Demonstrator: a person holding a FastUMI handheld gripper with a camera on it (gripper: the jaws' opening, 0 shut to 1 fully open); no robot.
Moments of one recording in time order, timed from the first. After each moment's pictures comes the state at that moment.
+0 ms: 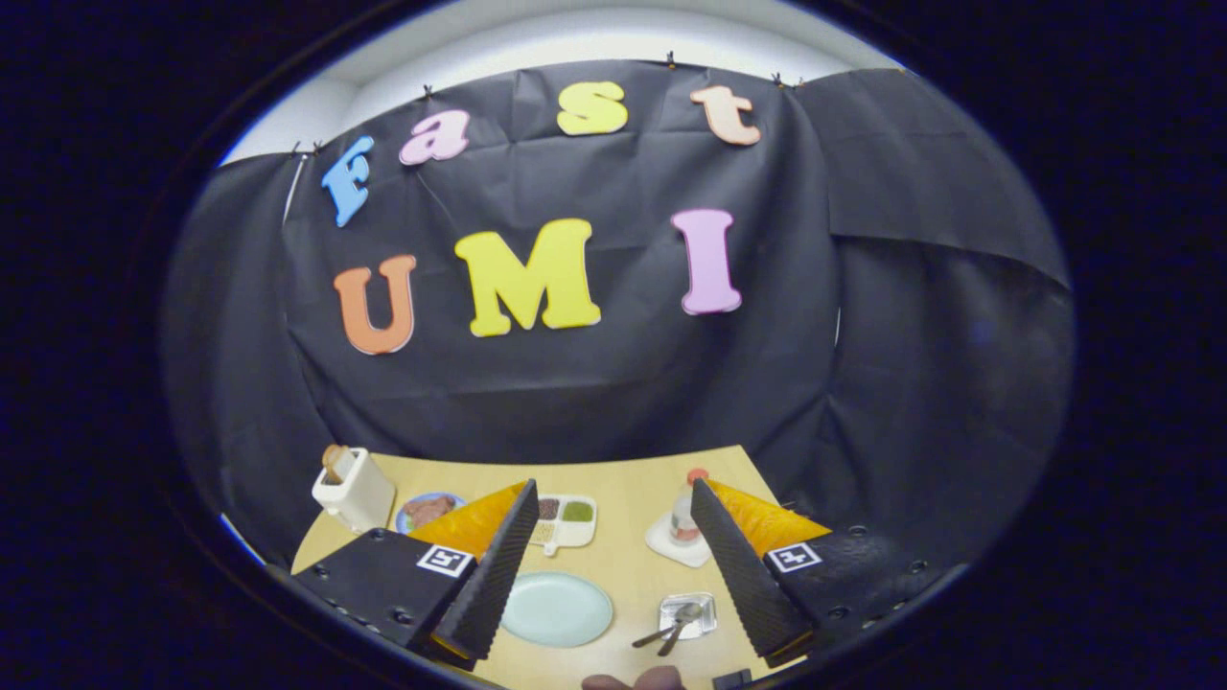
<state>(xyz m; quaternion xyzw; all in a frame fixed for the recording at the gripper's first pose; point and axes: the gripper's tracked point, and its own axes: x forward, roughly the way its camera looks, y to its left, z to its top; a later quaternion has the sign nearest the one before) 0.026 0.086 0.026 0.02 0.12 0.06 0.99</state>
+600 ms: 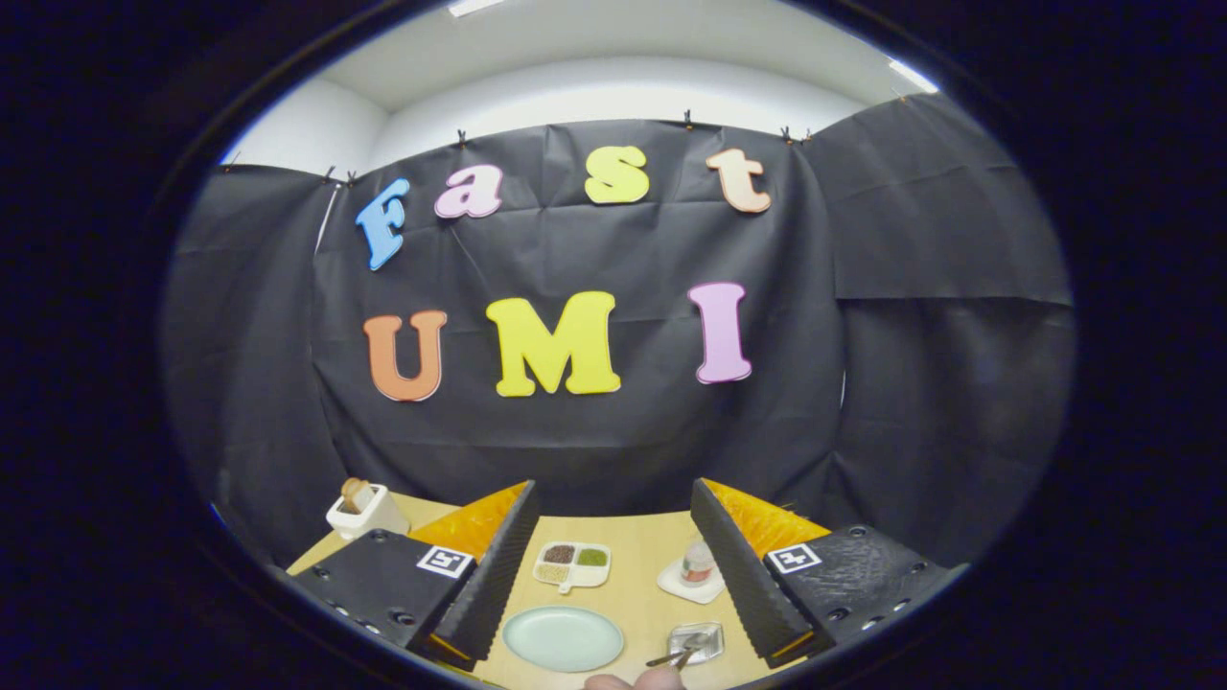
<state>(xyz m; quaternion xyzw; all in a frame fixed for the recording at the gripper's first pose) -0.002 0.093 0.059 0.01 0.03 0.07 1.00</state>
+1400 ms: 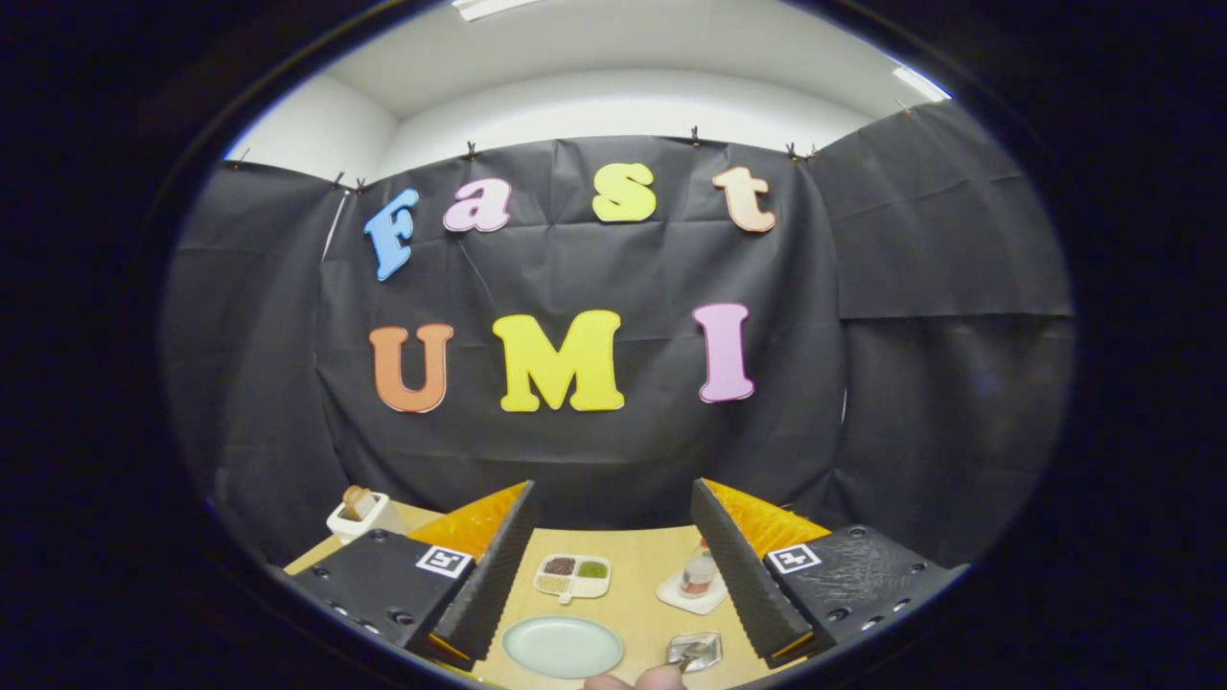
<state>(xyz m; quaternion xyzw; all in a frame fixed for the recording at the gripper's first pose) -0.005 0.099 0.069 0.01 0.02 0.08 1.00</state>
